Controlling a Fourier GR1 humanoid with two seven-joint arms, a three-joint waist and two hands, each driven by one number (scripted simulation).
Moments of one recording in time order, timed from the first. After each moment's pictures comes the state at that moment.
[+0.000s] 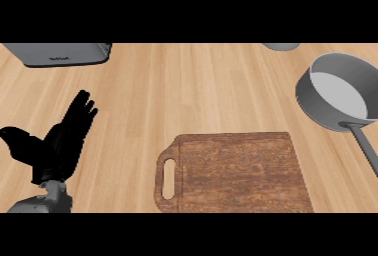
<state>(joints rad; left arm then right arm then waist) -0.07 0.14 0.00 -1.73 0.10 0.12 0.34 0.38 -0.86 -0.54 -2.30 0.35 0.07 0.72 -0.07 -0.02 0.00</state>
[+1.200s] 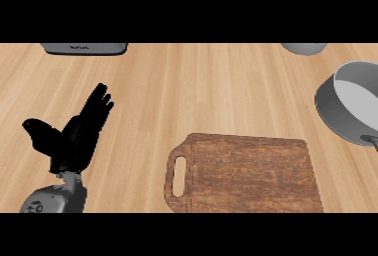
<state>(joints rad) -0.14 0.10 -0.04 -1.68 0.07 0.09 0.32 -0.16 -1.02 -0.38 -1.87 0.26 0.15 0.83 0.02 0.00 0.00</state>
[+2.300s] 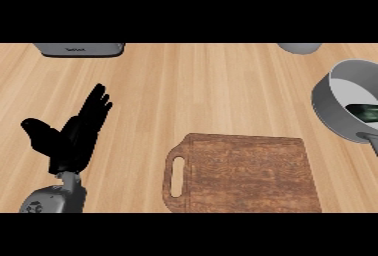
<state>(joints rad) -0.14 0.09 -0.02 -1.69 0.06 0.08 0.33 -0.40 -0.69 -0.44 -1.54 0.23 -0.16 0.64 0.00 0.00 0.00</state>
